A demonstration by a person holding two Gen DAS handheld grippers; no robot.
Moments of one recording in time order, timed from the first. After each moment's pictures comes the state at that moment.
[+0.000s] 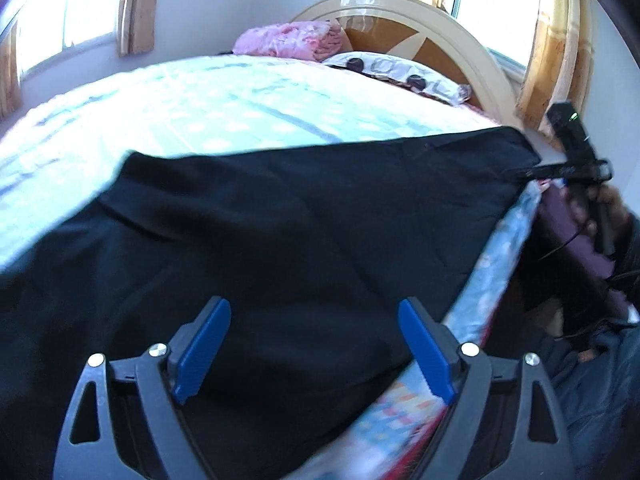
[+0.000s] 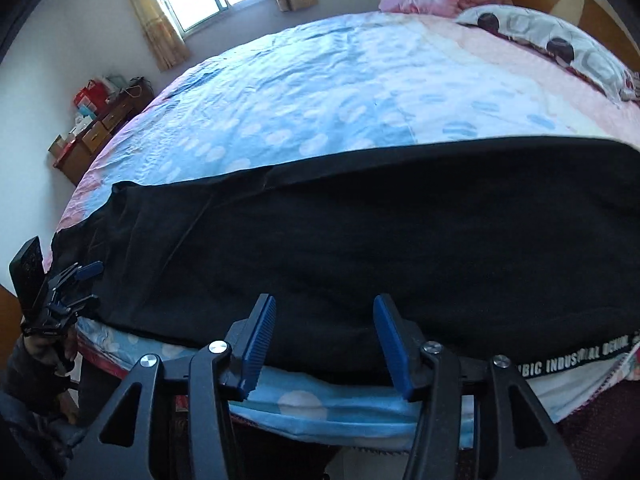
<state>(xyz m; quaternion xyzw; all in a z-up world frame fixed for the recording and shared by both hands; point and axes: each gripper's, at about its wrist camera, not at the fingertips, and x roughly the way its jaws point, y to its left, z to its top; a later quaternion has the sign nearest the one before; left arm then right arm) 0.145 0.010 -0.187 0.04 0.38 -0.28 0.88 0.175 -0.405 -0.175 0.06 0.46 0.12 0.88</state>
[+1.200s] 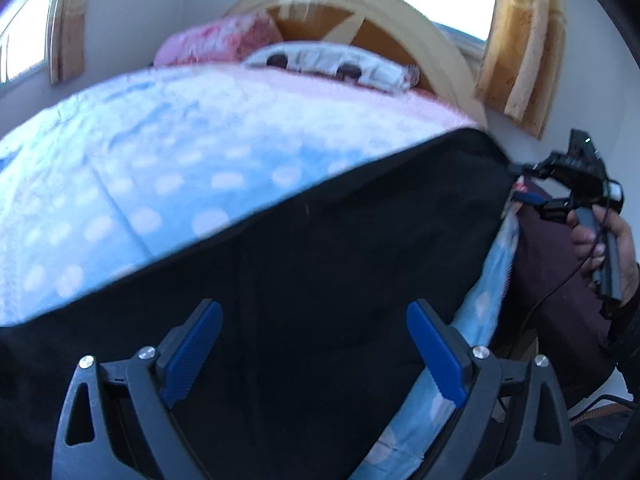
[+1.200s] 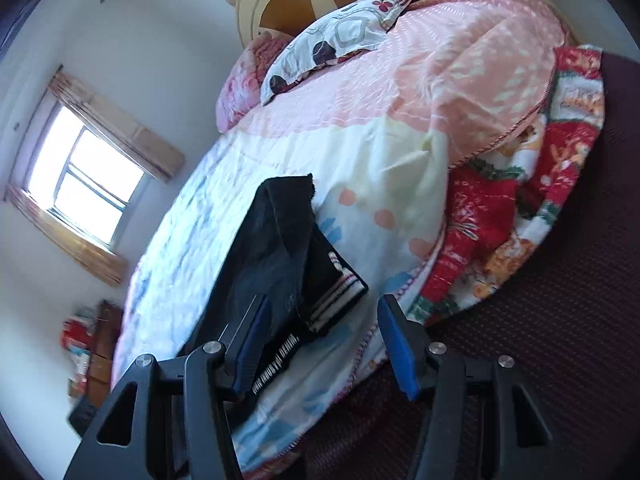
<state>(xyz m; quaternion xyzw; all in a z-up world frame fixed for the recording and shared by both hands) 0.205 -0.177 -0.177 0.07 0.40 -0.37 0.84 0.099 -0.596 -0.172 0.40 0.31 -0.06 0.86</state>
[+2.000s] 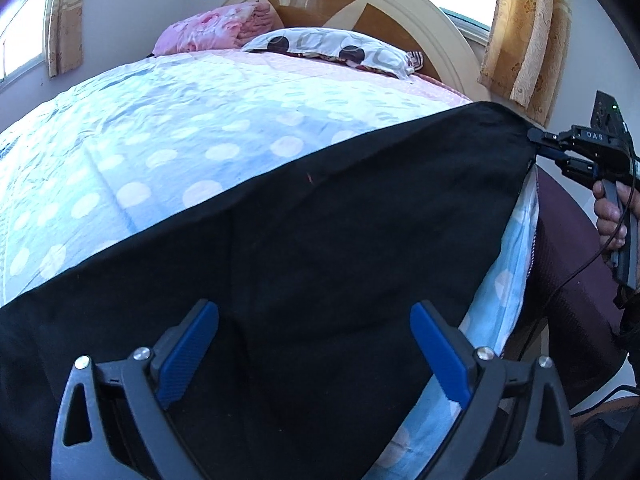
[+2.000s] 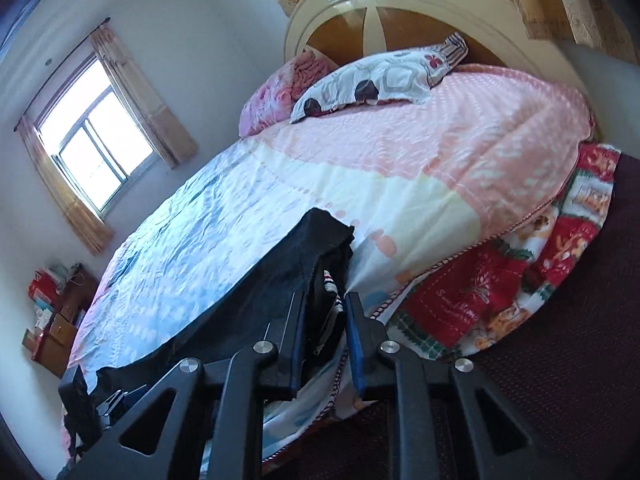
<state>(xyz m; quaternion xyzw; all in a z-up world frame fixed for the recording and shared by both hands) 0.200 -0.181 -0.190 0.08 0.40 -0.37 0.84 0.095 -0.570 -0.131 0.29 0.28 -0.08 0.91</state>
